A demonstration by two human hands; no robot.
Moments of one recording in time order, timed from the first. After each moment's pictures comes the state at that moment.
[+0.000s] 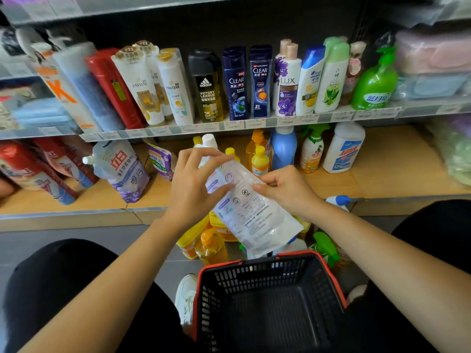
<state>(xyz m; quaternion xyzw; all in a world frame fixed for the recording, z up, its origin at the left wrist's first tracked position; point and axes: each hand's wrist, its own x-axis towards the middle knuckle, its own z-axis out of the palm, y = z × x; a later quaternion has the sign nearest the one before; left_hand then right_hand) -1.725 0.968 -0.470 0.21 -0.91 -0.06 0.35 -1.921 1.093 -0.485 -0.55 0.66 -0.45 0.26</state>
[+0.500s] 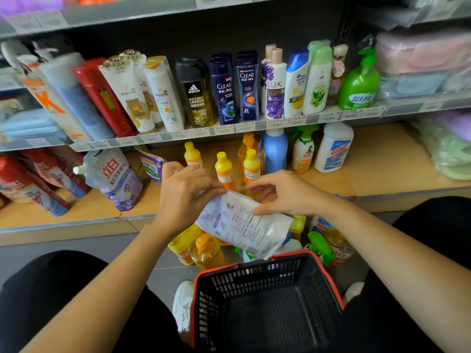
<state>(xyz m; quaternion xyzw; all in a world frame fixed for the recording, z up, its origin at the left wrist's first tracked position) -1.724 0.967 -0.463 0.15 -0.93 0.00 0.34 -1.946 1.108 -0.473 -0.61 0.65 -0.33 0.31</state>
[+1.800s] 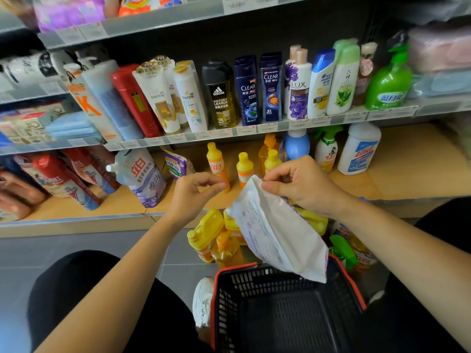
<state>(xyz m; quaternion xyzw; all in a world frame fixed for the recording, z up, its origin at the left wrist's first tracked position) -1.697 0.947 -0.470 0.29 -0.85 -0.34 0.29 -1.910 1.105 -0.447 -0.59 0.56 -0.52 0.27</state>
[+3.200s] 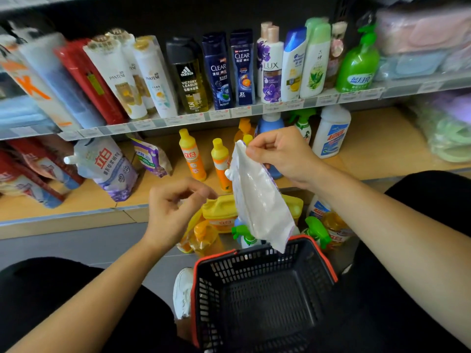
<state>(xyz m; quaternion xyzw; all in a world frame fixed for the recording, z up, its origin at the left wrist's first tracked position) -1.693 1.014 -0.467 0.16 -0.80 -0.43 0.40 -1.933 1.096 -0.447 -0.52 0.57 -0.57 0.28</state>
